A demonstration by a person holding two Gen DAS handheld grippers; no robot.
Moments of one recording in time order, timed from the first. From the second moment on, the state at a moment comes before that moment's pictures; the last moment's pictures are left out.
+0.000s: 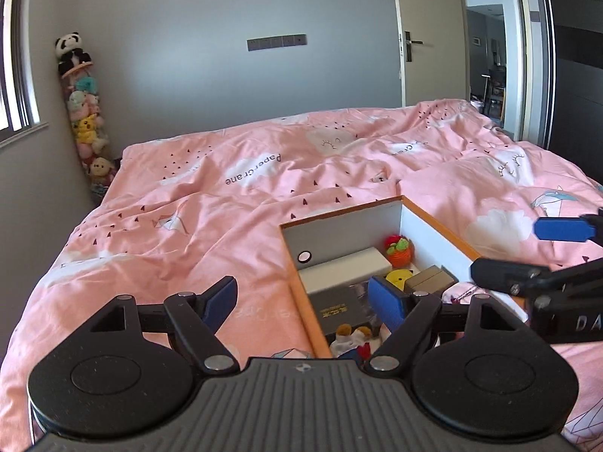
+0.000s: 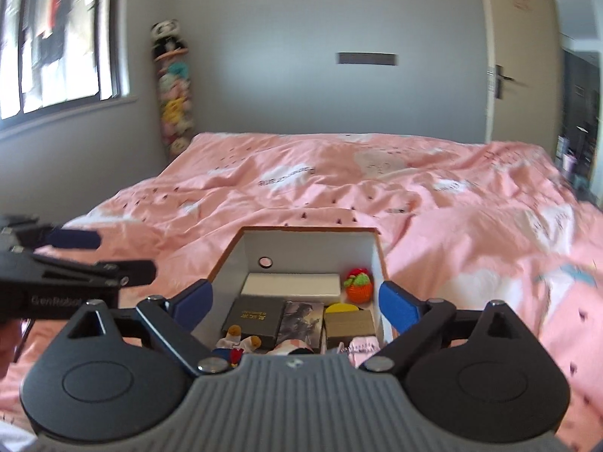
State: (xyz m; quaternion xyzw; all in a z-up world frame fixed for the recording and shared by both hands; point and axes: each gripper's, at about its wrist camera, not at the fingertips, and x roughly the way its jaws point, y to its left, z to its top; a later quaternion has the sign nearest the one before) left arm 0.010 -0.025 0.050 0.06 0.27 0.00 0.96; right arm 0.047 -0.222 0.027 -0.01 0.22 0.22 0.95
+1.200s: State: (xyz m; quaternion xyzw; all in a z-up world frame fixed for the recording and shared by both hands) left arm -0.003 -0.006 -0.020 0.02 0.33 0.05 0.94; right arm 0.035 -0.192 -0.051 -0.06 0.26 0.14 0.95
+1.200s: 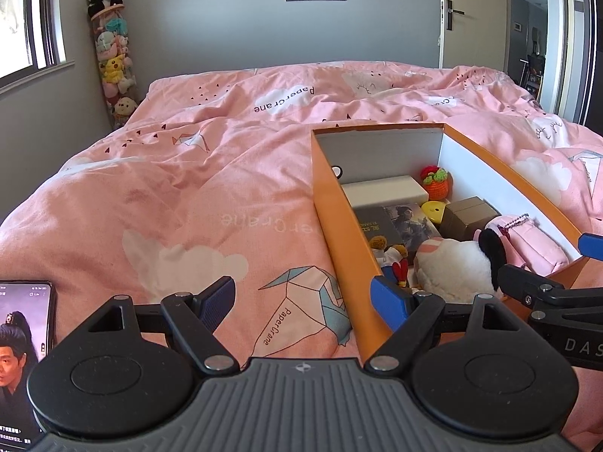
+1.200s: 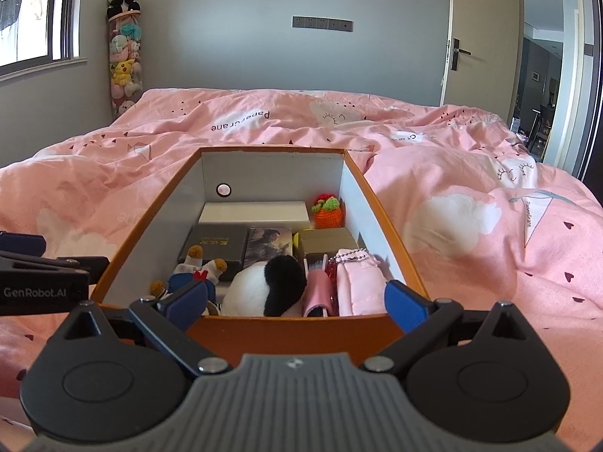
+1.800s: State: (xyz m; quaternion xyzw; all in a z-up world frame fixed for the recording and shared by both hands) left arm -0.010 -0.003 -0.013 0.01 0.32 0.06 0.95; right arm 0.030 -0.195 -0.048 -0.05 0.25 0.14 0.96
